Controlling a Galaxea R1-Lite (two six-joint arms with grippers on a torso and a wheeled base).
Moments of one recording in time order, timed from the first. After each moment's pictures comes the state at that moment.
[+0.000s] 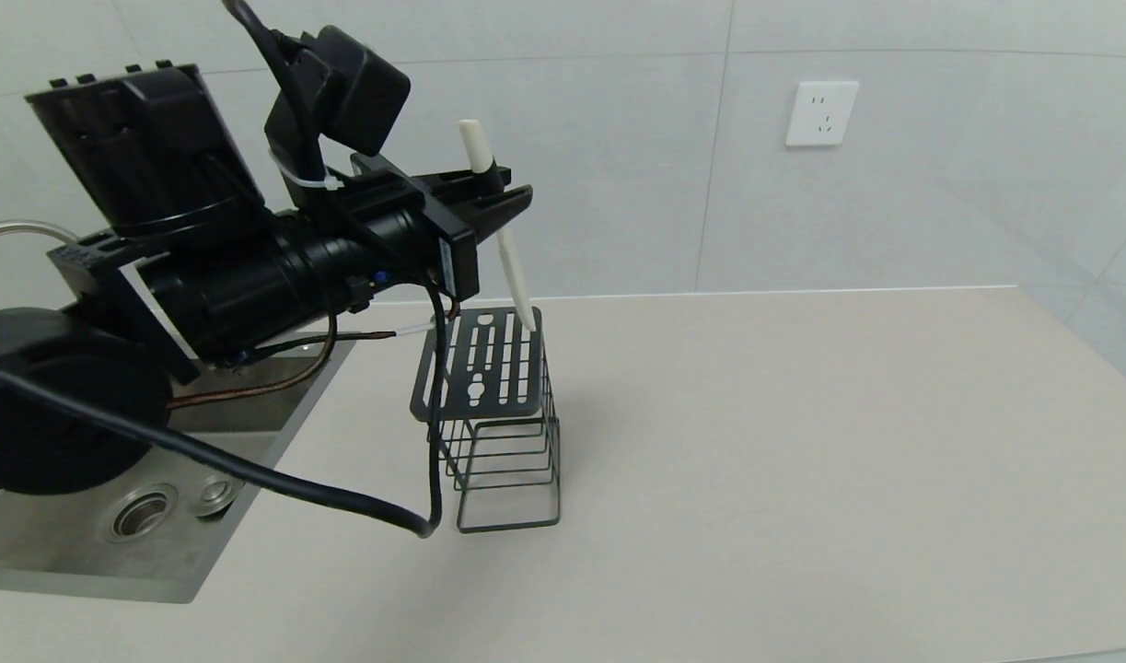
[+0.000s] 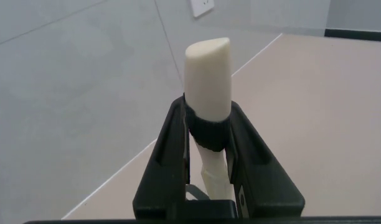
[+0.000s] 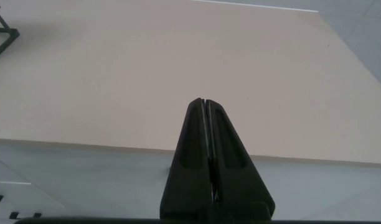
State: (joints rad) left arm -0.46 1.65 -1.08 -0.72 -0.30 0.30; right arm 0.00 0.00 0.00 -0.01 0.02 -0.10
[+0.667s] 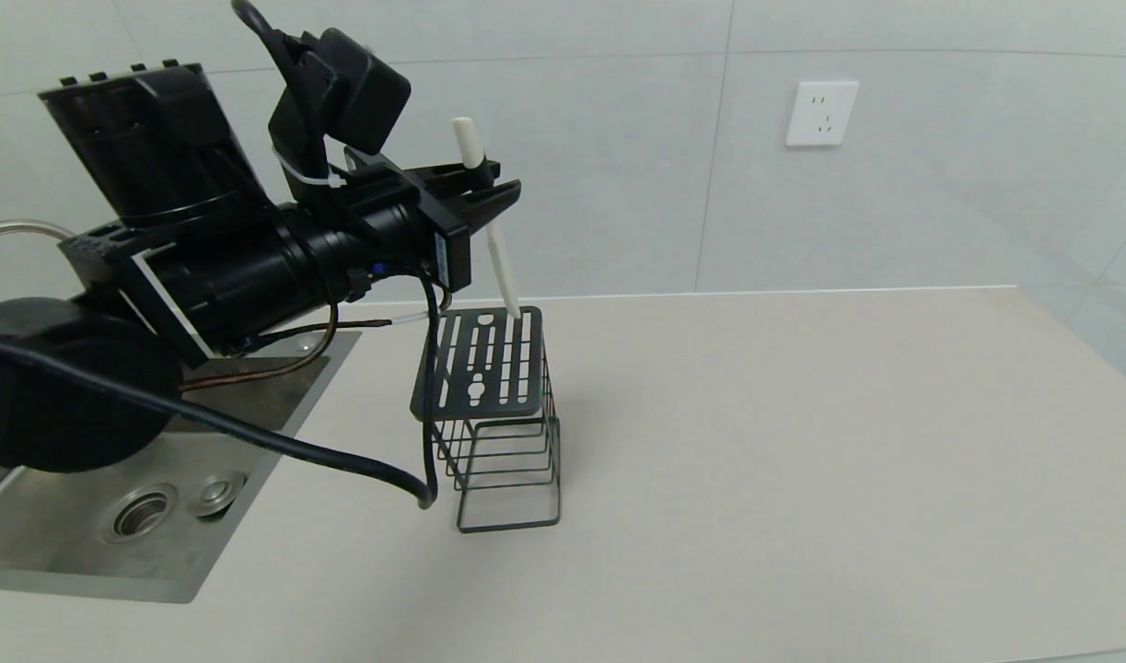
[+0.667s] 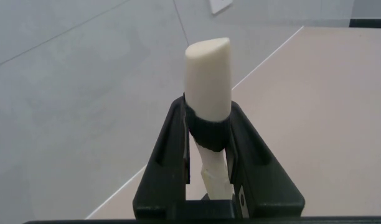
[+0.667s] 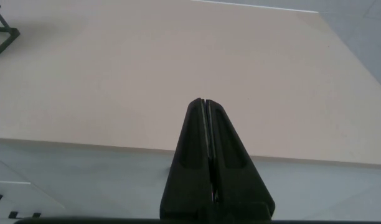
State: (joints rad) left arm -0.43 1.68 -1.11 -0.72 -0.30 0.35; right arm 0.00 0.00 0.00 -0.01 0.02 -0.10
